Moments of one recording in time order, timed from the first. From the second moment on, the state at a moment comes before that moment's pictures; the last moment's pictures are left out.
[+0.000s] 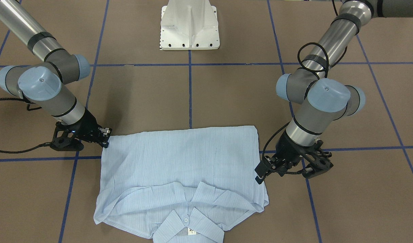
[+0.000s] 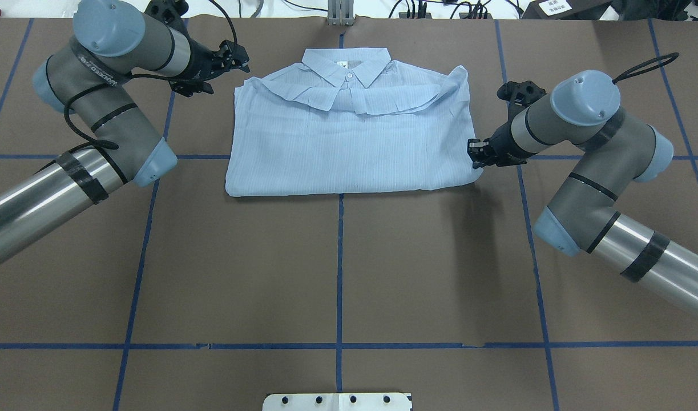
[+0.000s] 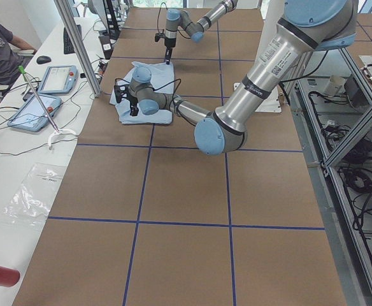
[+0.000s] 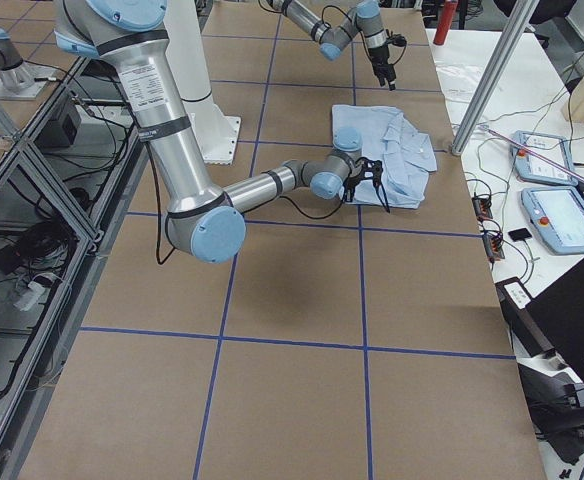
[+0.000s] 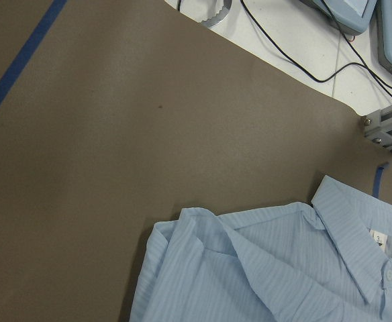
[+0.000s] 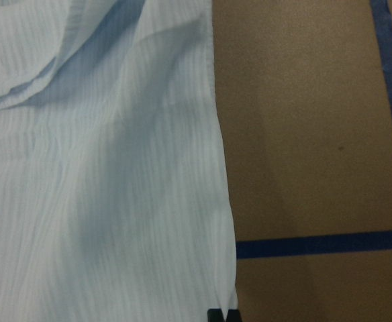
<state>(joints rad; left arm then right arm) -0.89 -2.27 -1.20 -2.35 -1.93 -1.47 0.80 -1.17 1.47 -0.99 2.05 1.19</state>
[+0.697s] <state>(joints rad) -0.90 -2.22 -1.30 -2.34 -1.94 -1.48 0.78 -1.48 1.83 -0.99 2.18 1.19</state>
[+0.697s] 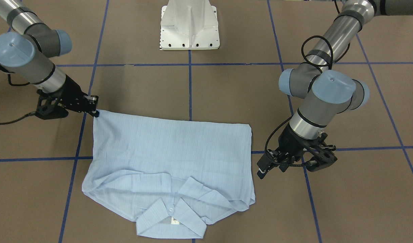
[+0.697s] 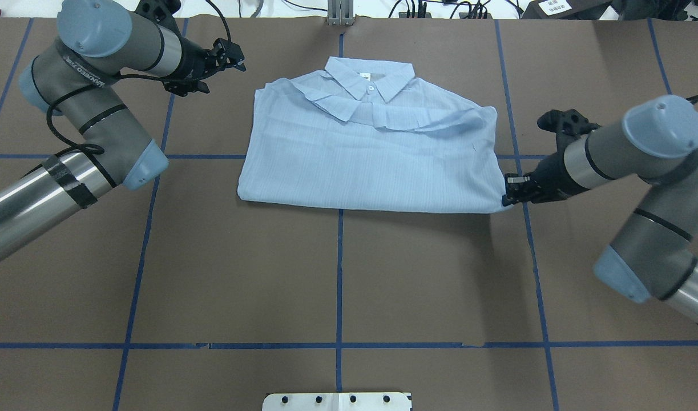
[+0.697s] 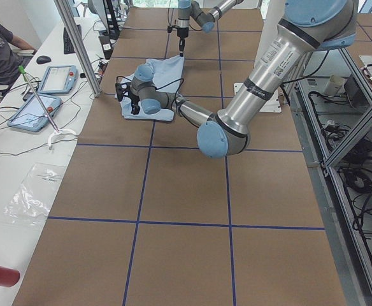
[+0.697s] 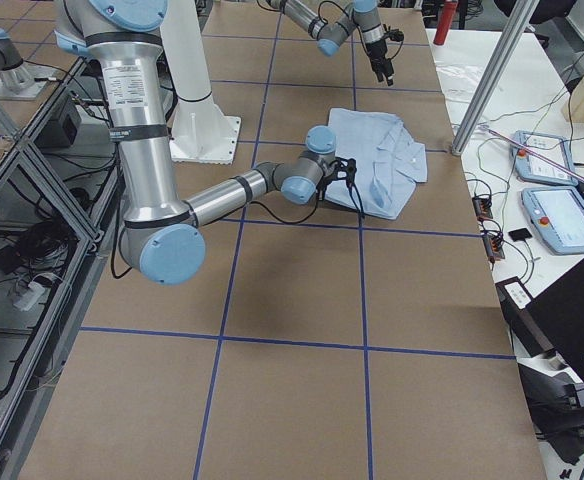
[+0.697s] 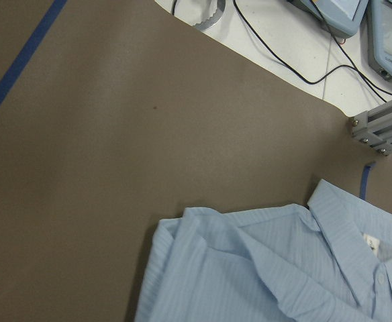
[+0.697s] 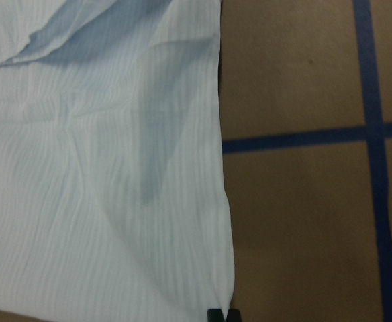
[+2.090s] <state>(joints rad) -0.86 -2.06 -1.53 -2.33 -1.94 -1.52 0.16 -1.79 2.26 -0.99 2.10 1.28</state>
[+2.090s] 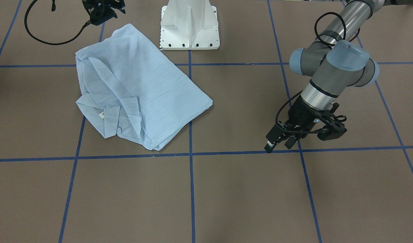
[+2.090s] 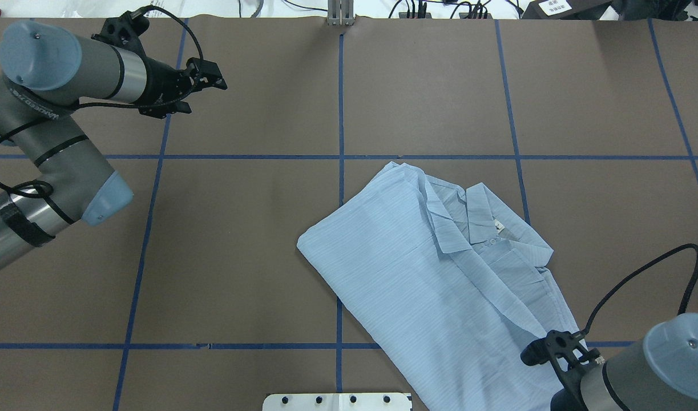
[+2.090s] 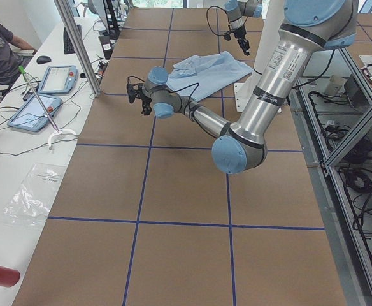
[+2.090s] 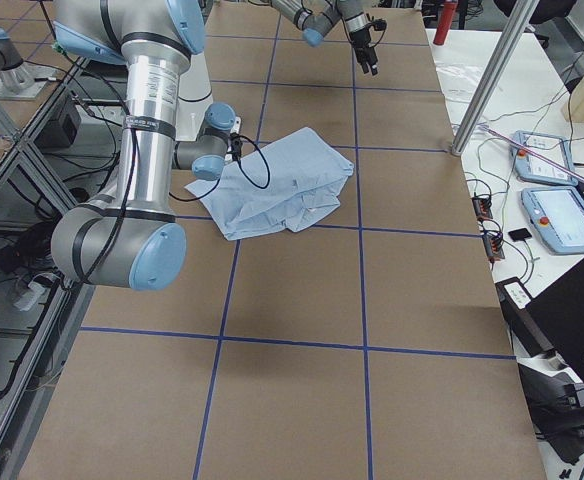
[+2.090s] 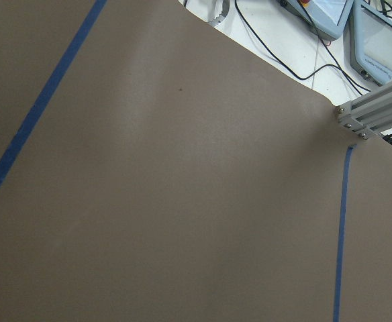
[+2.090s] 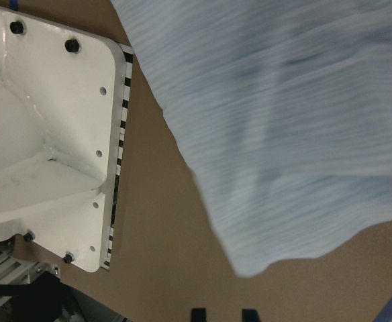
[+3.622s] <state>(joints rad) -0.39 -2.16 -1.60 -2.01 -1.70 -1.81 0.62 -1.63 2.21 -0.99 2.07 1.26</state>
